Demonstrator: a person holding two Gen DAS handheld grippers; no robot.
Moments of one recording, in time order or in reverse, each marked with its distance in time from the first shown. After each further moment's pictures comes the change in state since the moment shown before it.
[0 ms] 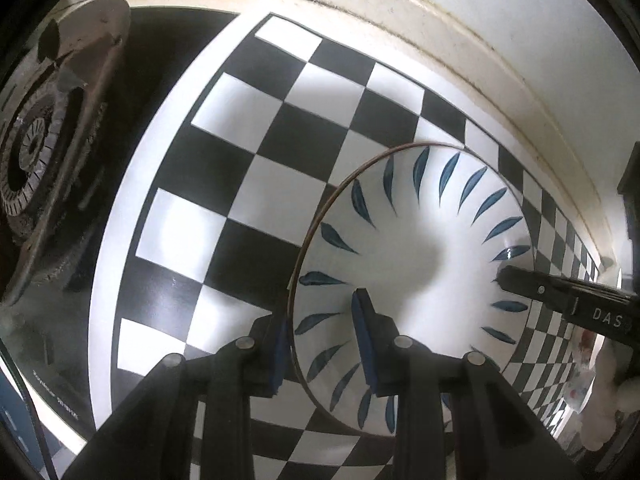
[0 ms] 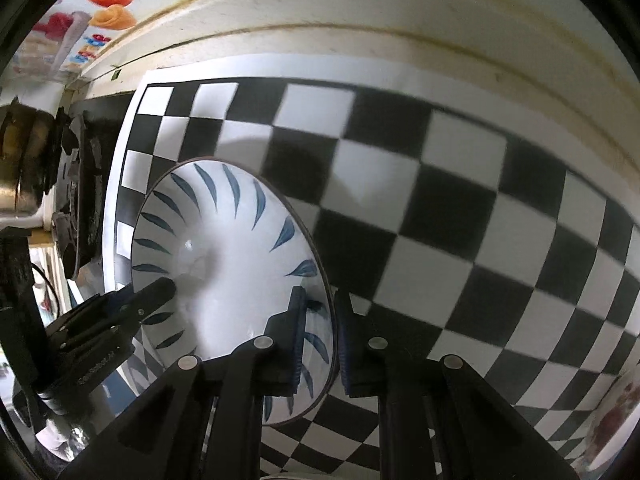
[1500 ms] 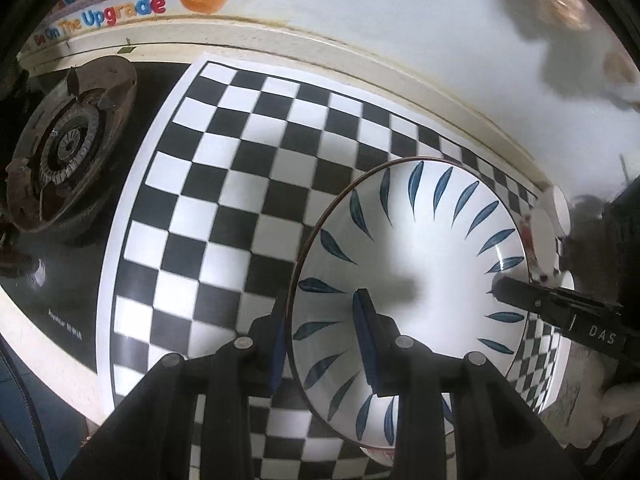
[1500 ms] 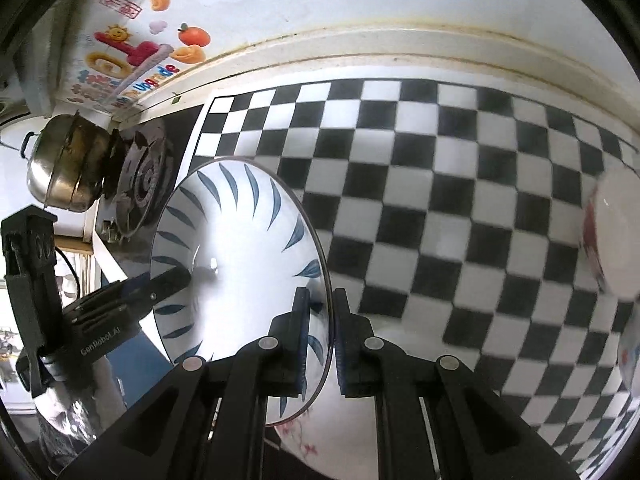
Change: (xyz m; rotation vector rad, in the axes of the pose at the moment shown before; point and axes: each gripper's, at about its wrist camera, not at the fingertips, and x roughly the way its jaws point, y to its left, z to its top) left arm -0.106 -0.051 -0.109 0.168 -0.087 -0.084; right arm -0.109 -0.013 -0.183 0.052 -0.223 0.080
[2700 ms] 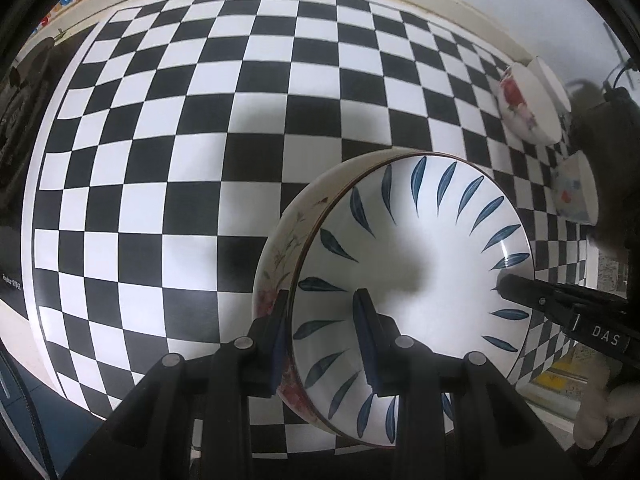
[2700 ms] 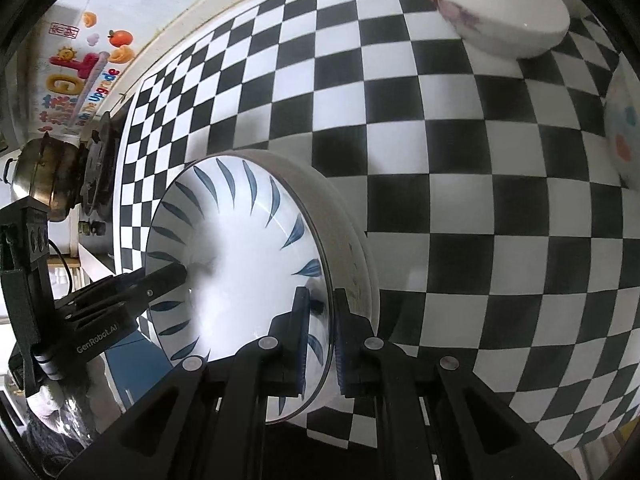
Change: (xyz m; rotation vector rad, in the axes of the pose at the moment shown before) left arm 0.076 -0.081 -0.087 0.158 0.183 0.044; right arm 0.010 -0.130 -0.137 0.190 0.040 -0.007
